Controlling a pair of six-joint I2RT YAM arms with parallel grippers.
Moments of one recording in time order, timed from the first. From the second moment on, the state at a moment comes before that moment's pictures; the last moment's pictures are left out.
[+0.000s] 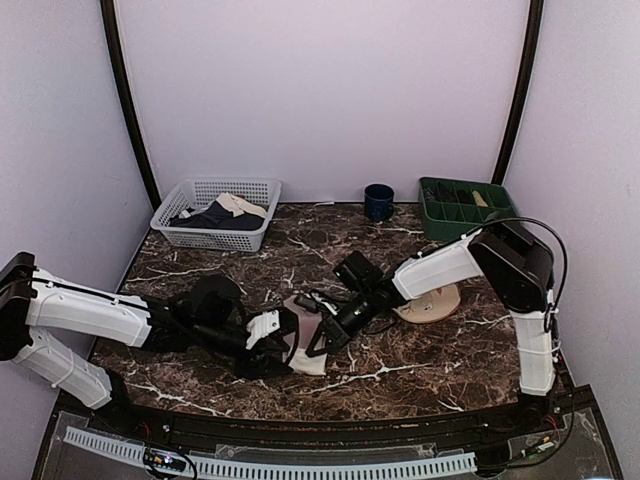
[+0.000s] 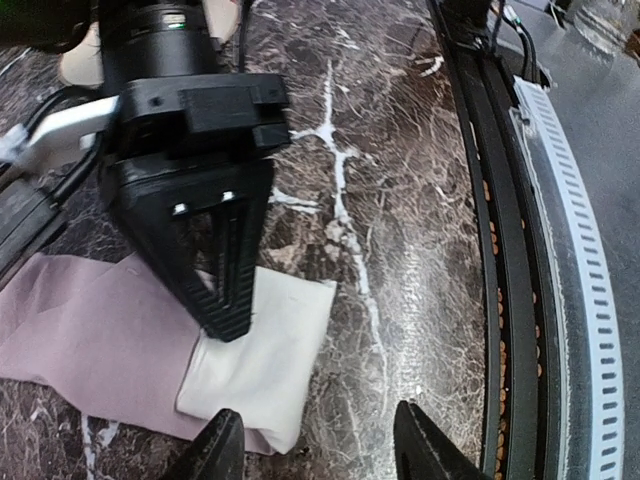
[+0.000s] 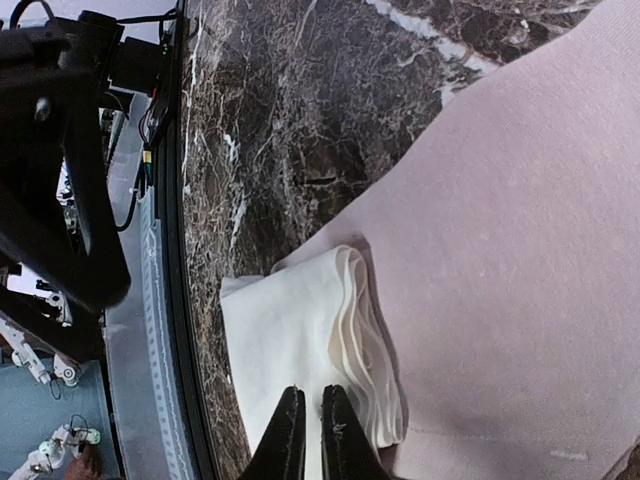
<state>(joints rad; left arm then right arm) -0.93 1.34 0.56 0.06 0.42 0.23 0.88 2.10 1.22 -0.17 -0.92 0.16</state>
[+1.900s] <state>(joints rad) -0.73 2.01 0.93 -0.19 1.18 0.15 1.17 1.80 0.87 0.09 -0.26 -0.38</state>
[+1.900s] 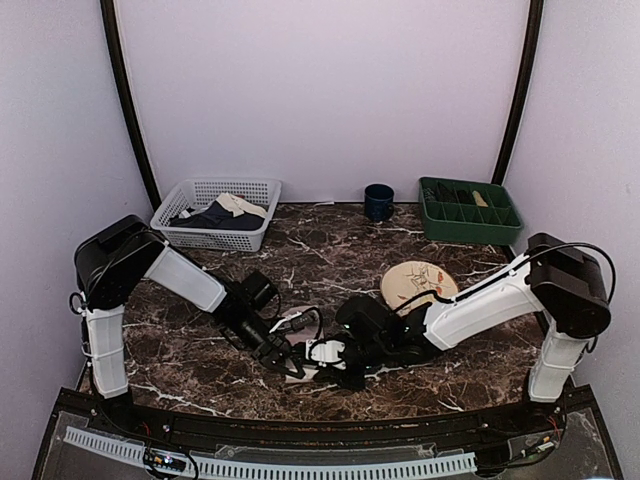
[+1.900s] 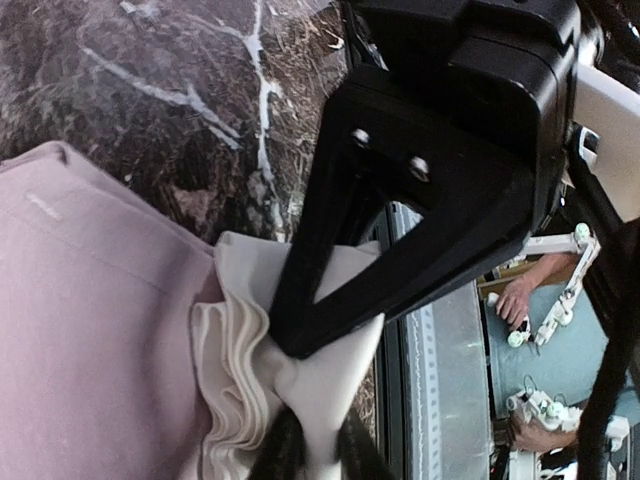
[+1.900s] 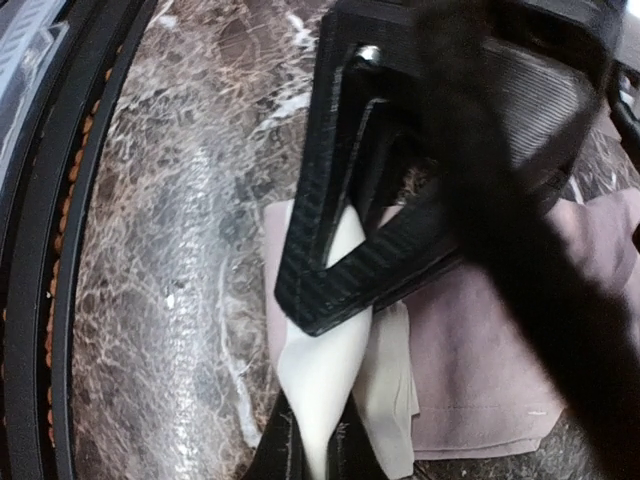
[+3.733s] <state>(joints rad) -1.12 1.59 0.53 0.41 0.21 0.50 0.89 2.12 1.09 -0.04 -1.13 0.10</state>
